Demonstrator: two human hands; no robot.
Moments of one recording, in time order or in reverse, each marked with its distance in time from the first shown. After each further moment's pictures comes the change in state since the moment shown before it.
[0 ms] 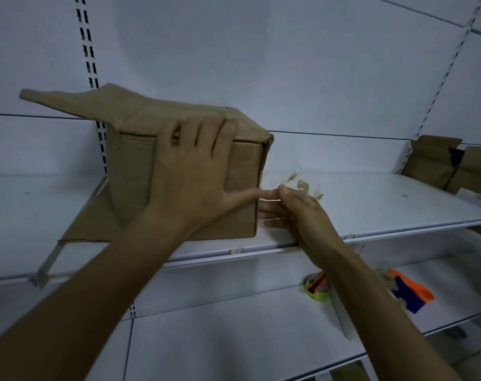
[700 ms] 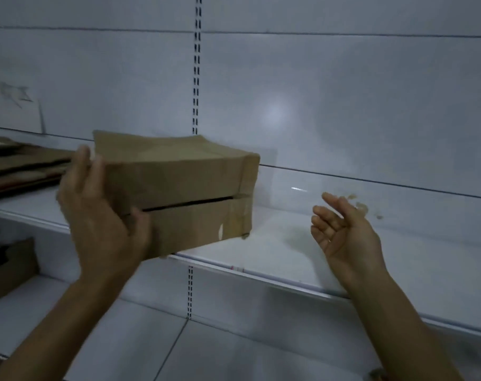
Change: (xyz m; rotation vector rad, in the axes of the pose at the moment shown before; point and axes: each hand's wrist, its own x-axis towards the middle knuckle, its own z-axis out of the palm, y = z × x) left_hand -0.083 0.008 -0.090 0.078 0.351 -0.502; right_hand 0.031 -0.023 -0.055 0.762 -0.131 0.198
